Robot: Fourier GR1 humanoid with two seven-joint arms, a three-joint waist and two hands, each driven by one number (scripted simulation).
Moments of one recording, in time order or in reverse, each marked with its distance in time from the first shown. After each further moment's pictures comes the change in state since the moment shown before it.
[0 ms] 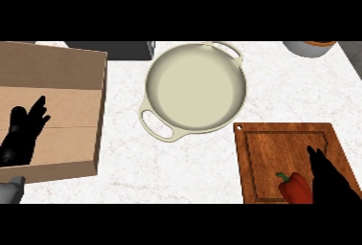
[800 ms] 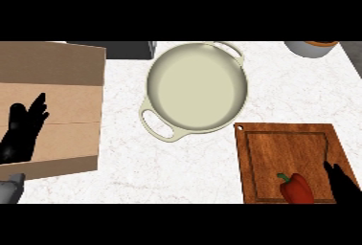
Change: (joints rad) left arm -0.018 0.037 -0.045 -0.014 0.043 0.044 0.012; right arm 0.131 -0.183 0.070 -0.170 -0.022 -0.116 0.020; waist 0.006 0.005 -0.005
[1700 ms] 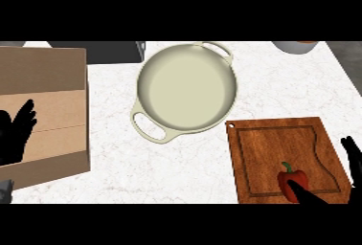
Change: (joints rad) left arm 0.055 0.038 0.023 0.000 0.058 0.019 -0.032; right arm 0.010 0.014 -0.174 0.397 -0.164 -0.812 -0.764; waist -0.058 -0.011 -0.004
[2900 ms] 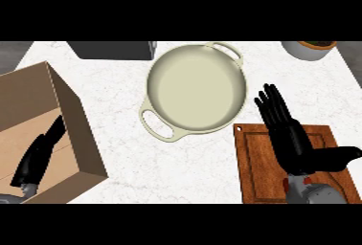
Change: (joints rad) left arm 0.016 -0.024 -0.159 0.073 -0.076 -0.087 -0.341; right arm -0.466 0.246 -0.005 0.285 -1.101 0.546 -0.427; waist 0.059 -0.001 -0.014
